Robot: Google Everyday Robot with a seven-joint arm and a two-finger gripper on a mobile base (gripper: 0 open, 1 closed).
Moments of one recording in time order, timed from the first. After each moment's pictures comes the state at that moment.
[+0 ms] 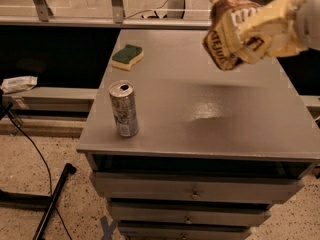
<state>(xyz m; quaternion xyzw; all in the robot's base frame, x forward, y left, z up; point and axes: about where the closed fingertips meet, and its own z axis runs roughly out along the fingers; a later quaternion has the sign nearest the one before) 0.500 -0.165 1.045 -0.87 0.12 -0.27 0.41</state>
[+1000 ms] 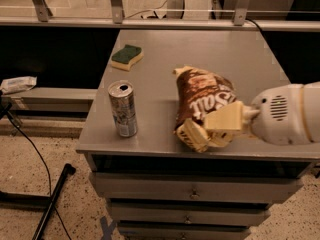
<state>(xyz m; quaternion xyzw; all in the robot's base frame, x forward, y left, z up) 0.405 -0.106 0.922 -0.90 -0.04 -0.25 0.36</state>
